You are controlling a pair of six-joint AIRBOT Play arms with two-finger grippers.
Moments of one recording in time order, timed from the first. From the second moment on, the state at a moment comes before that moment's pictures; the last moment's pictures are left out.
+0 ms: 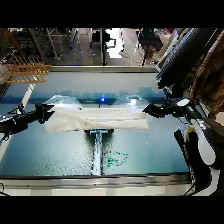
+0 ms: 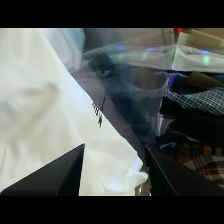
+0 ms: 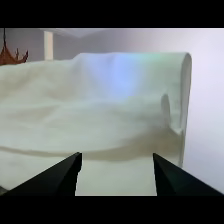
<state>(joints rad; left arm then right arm) 0.42 -1.81 1.23 0.07 -1.01 -1.04 -0.19 -1.77 1.45 -0.74 1.00 1.14</state>
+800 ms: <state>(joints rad) 0.37 -1.75 1.27 0.38 -1.31 -0.97 -0.13 -1.96 1.58 -0.83 1.22 1.09</state>
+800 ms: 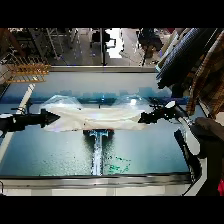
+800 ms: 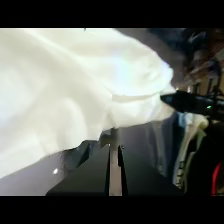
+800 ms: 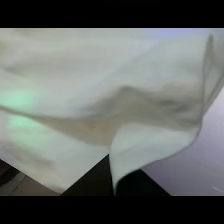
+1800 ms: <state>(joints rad) 0.23 -1.55 1.38 0.81 -1.12 -1.25 0.54 -1.74 1.68 -1.18 0.80 1.57</state>
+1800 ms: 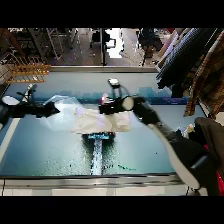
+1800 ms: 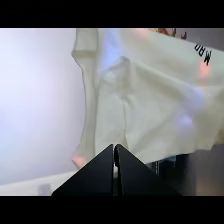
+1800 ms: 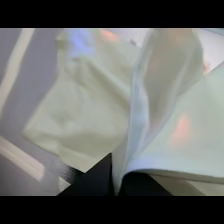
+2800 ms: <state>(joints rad) -0.03 -1.79 1.39 0.81 -1.09 -1.23 0.15 -1.78 1.72 -0.97 1.29 1.44</state>
